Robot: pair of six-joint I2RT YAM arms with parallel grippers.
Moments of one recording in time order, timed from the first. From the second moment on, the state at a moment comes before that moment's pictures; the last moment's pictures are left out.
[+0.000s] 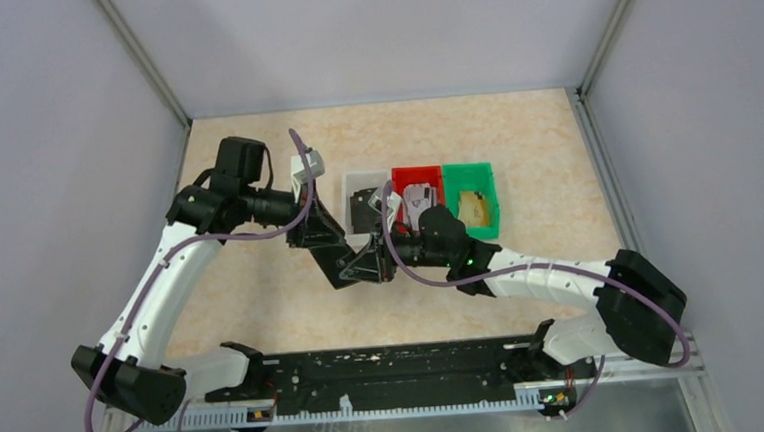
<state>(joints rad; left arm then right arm) -0.41 1.21 1.31 -0.93 1.03 0.35 0.96 1.30 0.70 0.48 -0.43 0.52</state>
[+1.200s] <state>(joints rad) -0.15 0.90 0.98 -0.23 1.22 -0.56 0.90 1.14 0.69 0.59 -0.55 0.74</state>
